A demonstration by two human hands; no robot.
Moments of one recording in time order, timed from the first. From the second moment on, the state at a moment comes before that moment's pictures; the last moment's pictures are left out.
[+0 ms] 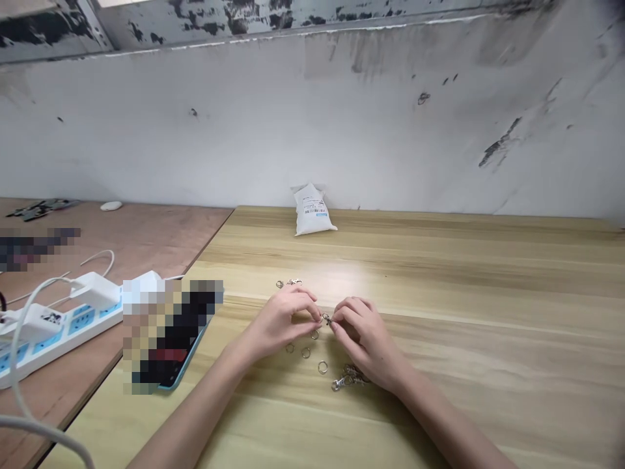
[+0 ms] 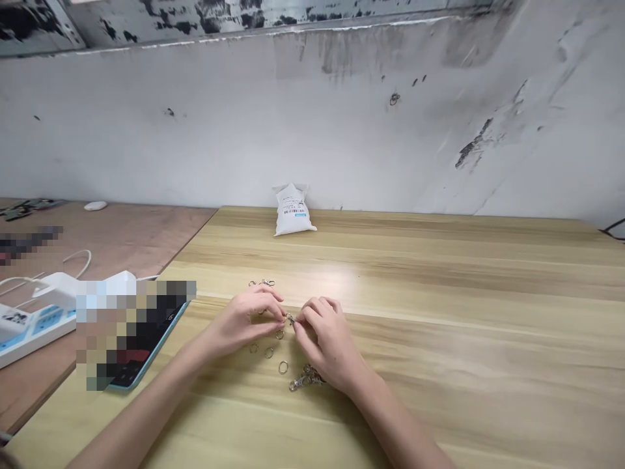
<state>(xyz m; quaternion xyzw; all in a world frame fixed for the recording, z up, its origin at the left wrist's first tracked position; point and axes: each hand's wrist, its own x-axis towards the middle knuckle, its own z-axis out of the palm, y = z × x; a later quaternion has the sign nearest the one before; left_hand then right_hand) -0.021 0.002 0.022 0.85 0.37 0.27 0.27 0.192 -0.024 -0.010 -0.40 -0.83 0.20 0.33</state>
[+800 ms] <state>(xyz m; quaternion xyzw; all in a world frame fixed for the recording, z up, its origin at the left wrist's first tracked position) -0.019 0.000 0.020 0.79 0.46 0.27 0.31 0.192 -0.024 -0.011 -0.40 -0.83 0.19 0.33</state>
